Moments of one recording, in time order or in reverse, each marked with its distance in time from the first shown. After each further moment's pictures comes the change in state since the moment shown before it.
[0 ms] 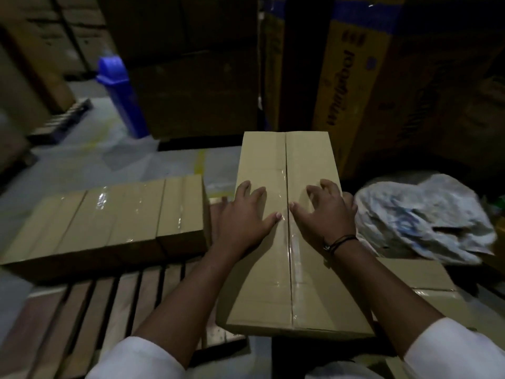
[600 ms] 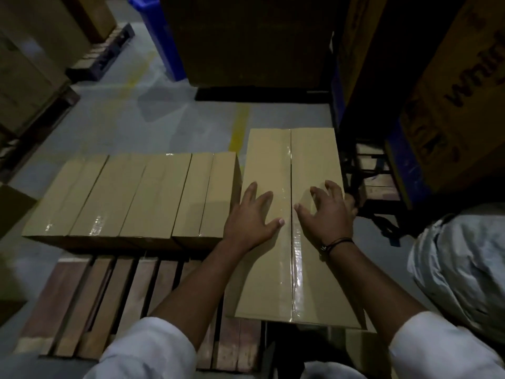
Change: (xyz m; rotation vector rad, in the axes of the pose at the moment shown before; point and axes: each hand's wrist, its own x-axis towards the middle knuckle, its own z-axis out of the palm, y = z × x) left_hand 0.295 -0.215 0.145 -0.065 -0.241 -0.327; right_hand 0.319 -0.044 0.301 0.078 -0.255 -0.073
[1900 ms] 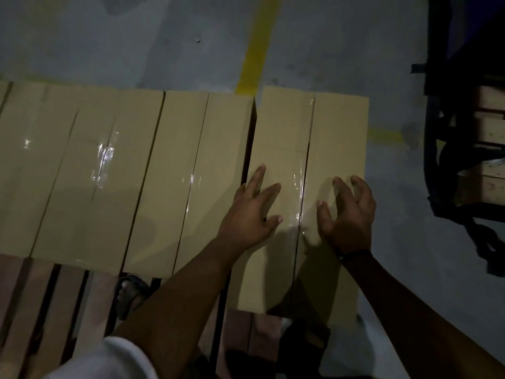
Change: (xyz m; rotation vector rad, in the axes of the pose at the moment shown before) left_hand 0.321 -0.309 0.227 -0.092 -0.120 -0.003; right_hand 0.246 0.078 0.424 0.149 -0.071 -0.069
